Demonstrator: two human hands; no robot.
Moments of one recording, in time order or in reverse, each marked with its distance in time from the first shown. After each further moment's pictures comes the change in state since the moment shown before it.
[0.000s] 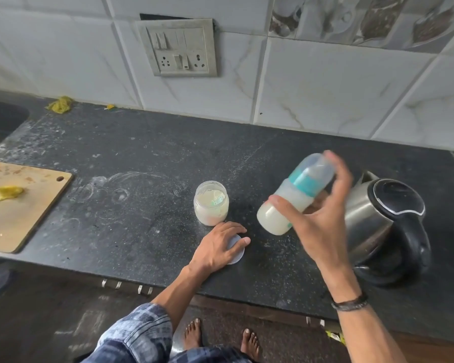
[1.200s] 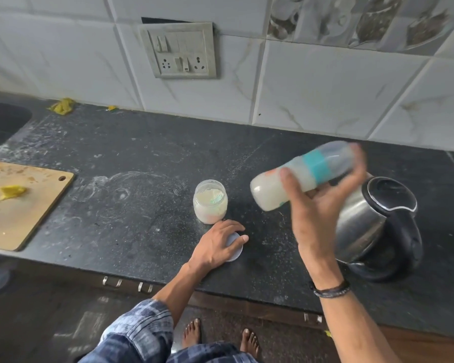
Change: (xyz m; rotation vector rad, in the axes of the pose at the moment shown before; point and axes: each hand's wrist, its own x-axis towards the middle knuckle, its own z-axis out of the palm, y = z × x) left_hand -0.001 0.002 -0.001 0.006 0.022 0.026; right_hand 0.010 -0.008 0.020 0.200 0.163 -0.069
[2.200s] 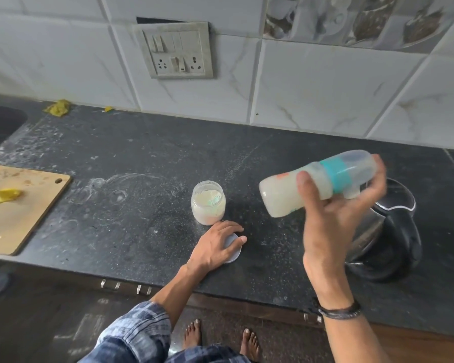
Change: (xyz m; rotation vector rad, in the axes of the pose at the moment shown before) left_hand 0.001 -0.004 0.003 0.006 0.008 -0.005; right_hand -0.012 -0.005 -0.009 0.099 0.113 -0.009
